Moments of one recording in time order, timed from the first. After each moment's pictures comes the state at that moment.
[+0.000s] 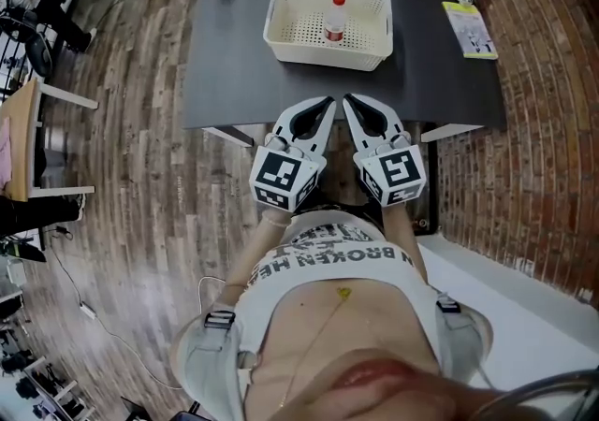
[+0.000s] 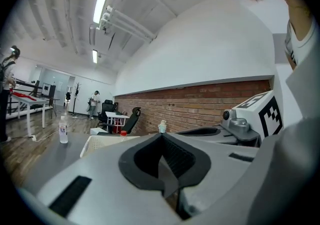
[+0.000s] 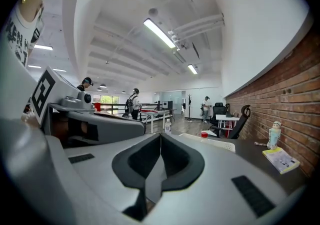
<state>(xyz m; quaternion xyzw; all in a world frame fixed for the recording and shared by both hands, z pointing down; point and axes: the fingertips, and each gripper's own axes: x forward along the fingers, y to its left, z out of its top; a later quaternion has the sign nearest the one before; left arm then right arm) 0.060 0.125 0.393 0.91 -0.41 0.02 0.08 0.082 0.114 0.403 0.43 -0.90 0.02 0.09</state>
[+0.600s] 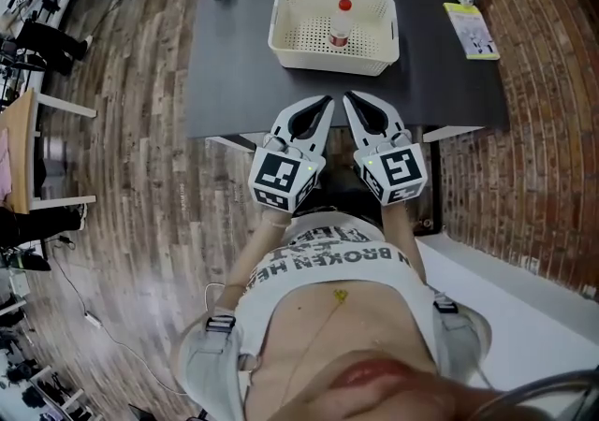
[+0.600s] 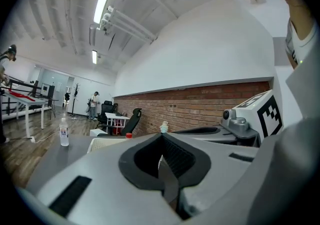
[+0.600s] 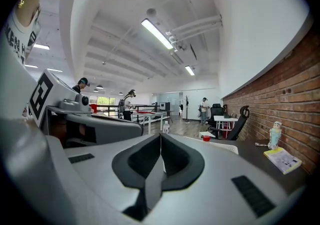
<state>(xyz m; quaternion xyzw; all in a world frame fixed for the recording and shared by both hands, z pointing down) 0.033 0.100 0.394 0.91 -0.40 0.02 0.08 0.060 0.088 0.401 0.45 -0.89 0.02 0.08</state>
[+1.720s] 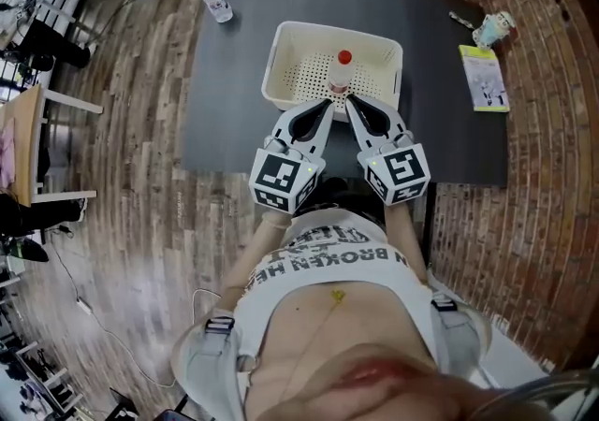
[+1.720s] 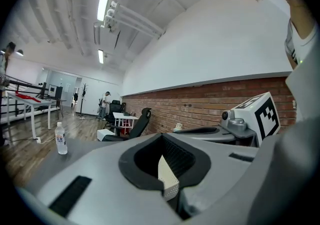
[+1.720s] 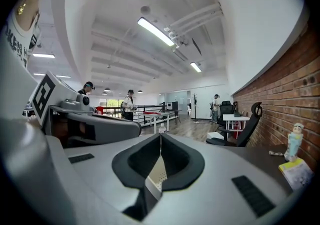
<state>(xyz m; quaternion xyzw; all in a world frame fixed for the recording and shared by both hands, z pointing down) 0.076 -0.059 0.389 0.89 -0.45 0.02 0.09 0.106 -0.075 0.398 0.40 -0.91 0.04 0.08</state>
